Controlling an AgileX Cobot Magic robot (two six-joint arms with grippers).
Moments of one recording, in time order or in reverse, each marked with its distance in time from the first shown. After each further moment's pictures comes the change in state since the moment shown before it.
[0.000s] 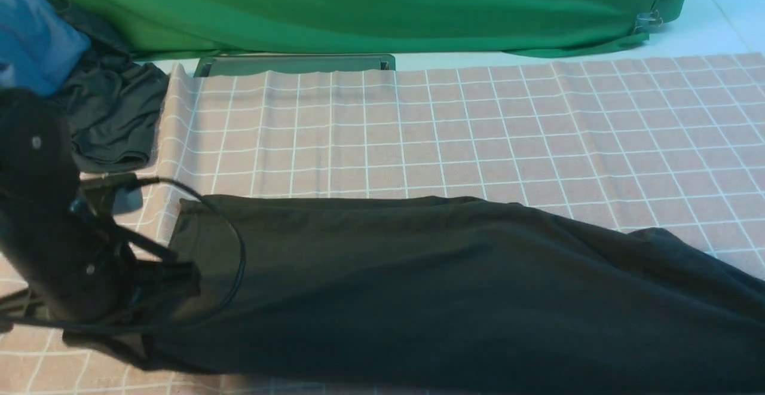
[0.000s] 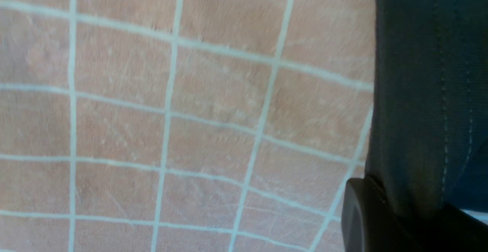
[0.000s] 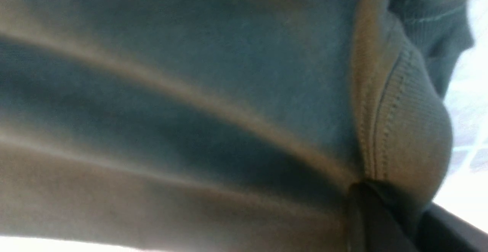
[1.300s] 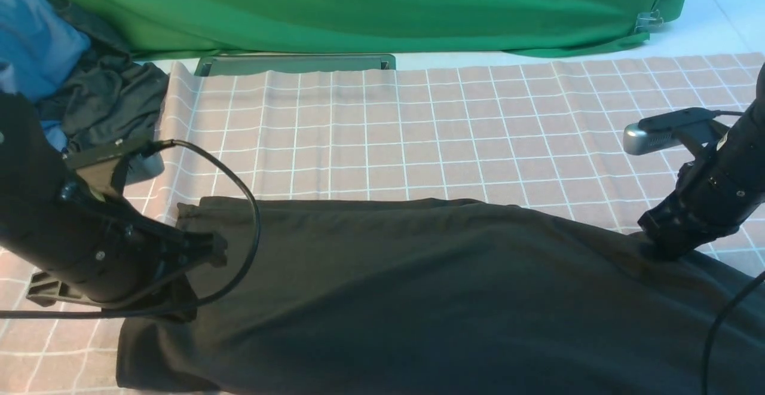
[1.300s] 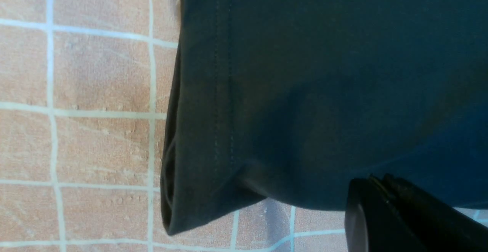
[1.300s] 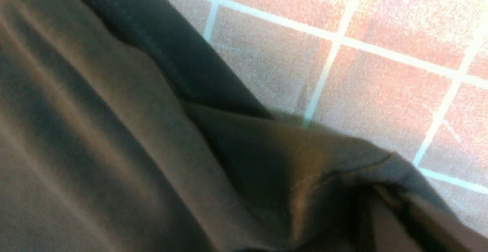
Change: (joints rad) right arm 0.334 0.108 -0.140 0.184 -0.335 -0.197; left arm -0.022 -0.096 -0.004 -0.175 -0.131 0.148
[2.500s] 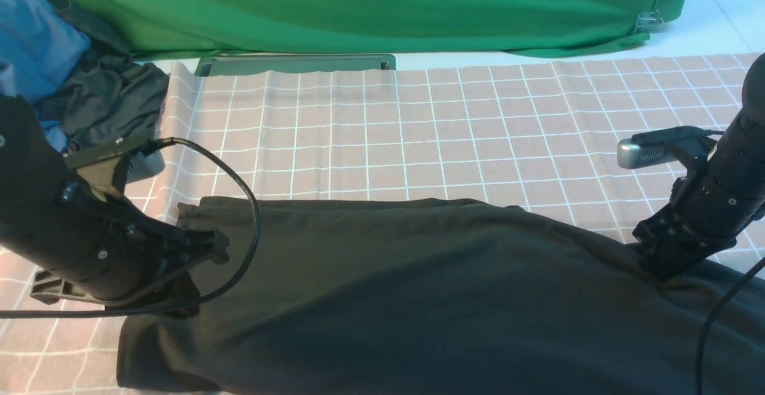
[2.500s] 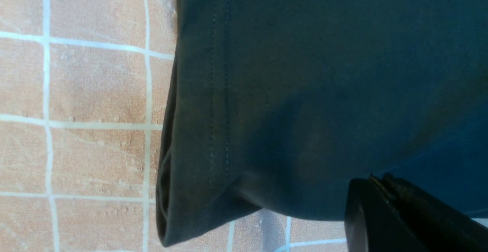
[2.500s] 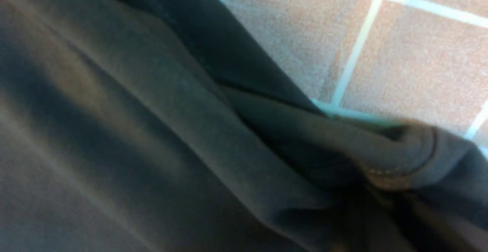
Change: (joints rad) right arm 0.002 0.051 -0.019 0.014 0.080 0.024; left arm 0.000 0.000 0.003 -0.006 -0.026 0.004
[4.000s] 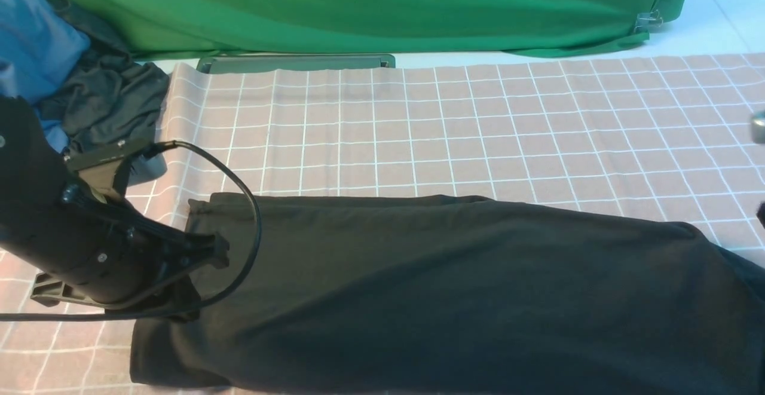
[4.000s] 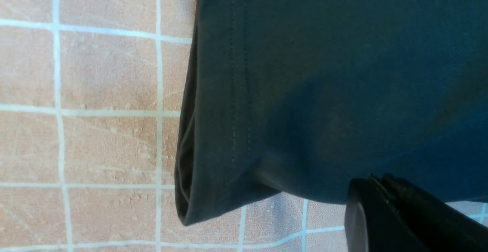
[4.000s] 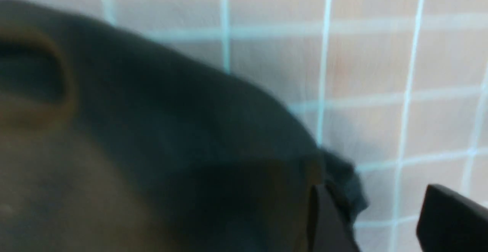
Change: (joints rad) right arm -0.195 -0.176 0.053 -0.338 0.069 0.305; left arm 0.000 -0.001 0.009 -0.005 0.007 0.020
